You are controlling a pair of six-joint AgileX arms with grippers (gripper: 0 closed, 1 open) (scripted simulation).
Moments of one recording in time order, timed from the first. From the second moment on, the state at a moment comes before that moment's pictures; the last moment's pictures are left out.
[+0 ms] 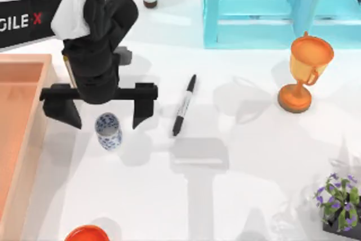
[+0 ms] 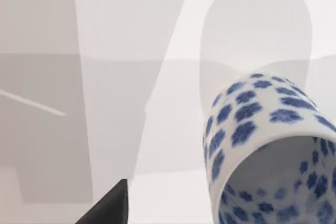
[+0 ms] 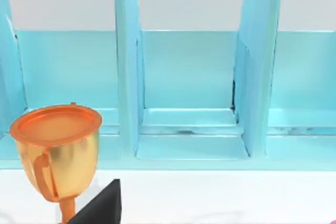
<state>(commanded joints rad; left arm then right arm) -0.43 1.99 1.44 -1.03 0.00 -0.40 0.00 0.00 0.00 0.00 0.00 0.00</state>
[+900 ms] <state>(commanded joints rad) -0.44 1.99 2.00 -1.59 0.00 -0.41 0.00 0.00 0.00 0.00 0.00 0.00</state>
